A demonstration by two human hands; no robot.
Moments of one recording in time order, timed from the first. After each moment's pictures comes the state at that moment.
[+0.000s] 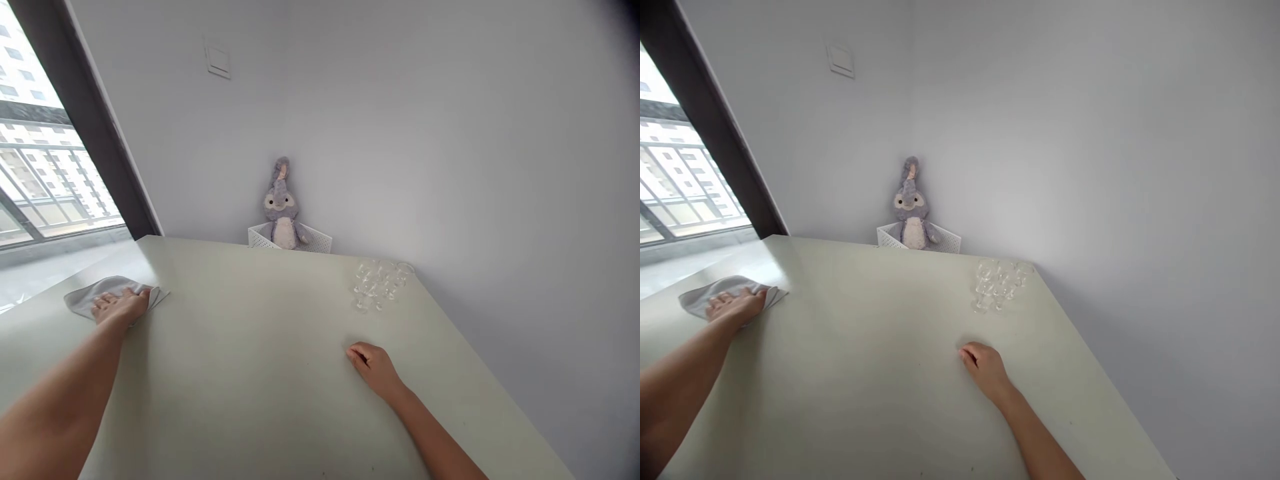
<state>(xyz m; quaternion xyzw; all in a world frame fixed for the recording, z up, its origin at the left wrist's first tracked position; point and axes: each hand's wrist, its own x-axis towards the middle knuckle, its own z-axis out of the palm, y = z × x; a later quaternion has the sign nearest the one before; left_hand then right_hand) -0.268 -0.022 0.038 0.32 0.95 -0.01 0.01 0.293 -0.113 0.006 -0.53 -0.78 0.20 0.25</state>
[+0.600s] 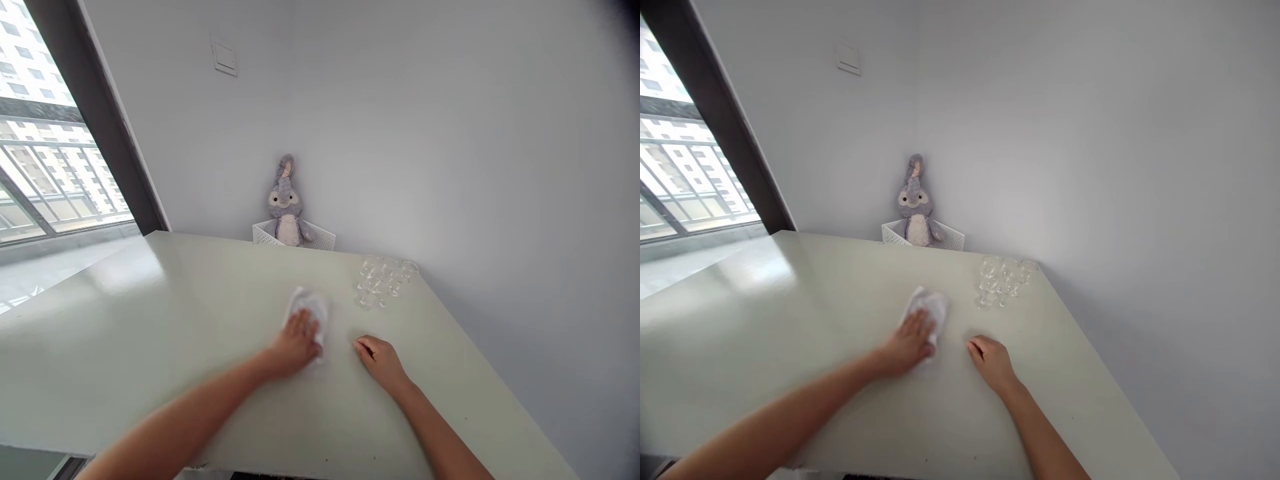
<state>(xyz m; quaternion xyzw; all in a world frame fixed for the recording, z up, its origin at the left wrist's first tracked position) 0.054 -0.089 -0.009 0.89 0.45 0.09 0.04 0.297 -0.113 0.006 -0.54 -0.78 0.15 0.27</state>
